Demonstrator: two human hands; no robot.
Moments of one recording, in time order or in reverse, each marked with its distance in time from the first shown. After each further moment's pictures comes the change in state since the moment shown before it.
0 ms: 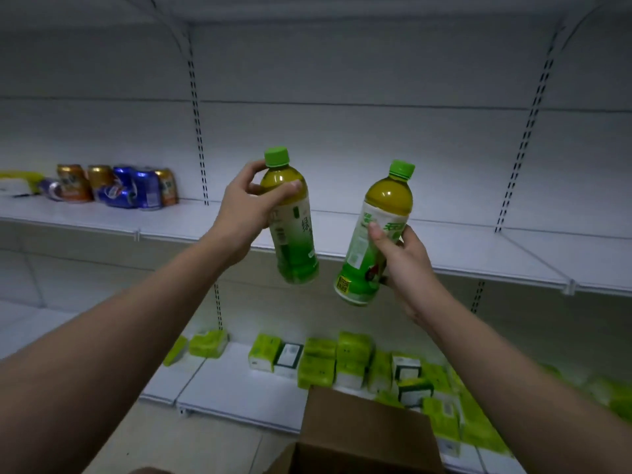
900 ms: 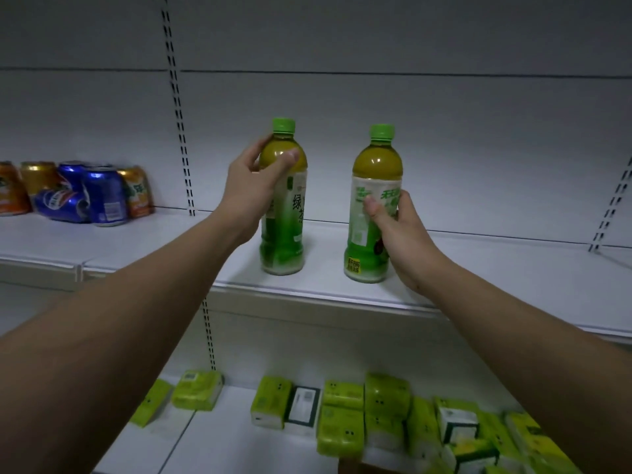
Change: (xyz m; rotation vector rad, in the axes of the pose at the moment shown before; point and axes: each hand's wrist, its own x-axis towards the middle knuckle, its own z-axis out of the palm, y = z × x) left_hand 0.197 -0.118 -0.032 -0.085 0.043 0.017; right_hand 0.195 0.060 0.101 -0.086 -0.050 -0.065
